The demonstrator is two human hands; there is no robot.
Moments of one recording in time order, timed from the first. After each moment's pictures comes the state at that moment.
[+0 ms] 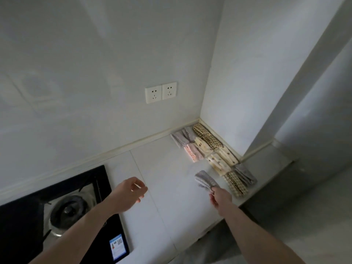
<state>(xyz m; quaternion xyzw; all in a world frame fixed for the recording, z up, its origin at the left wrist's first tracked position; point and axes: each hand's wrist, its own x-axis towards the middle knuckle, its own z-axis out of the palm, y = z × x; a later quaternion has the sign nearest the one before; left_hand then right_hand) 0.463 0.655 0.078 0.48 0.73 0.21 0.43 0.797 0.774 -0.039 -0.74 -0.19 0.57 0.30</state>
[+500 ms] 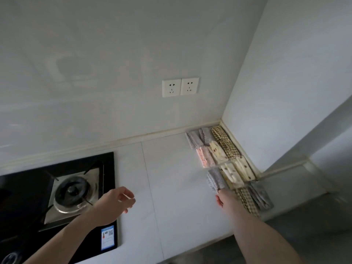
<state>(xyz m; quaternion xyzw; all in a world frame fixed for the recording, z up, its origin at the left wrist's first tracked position) 0.482 0.630 0.069 0.41 0.80 0.17 0.41 0.817 0.878 -0.084 -0.74 -0.31 0.58 0.17</state>
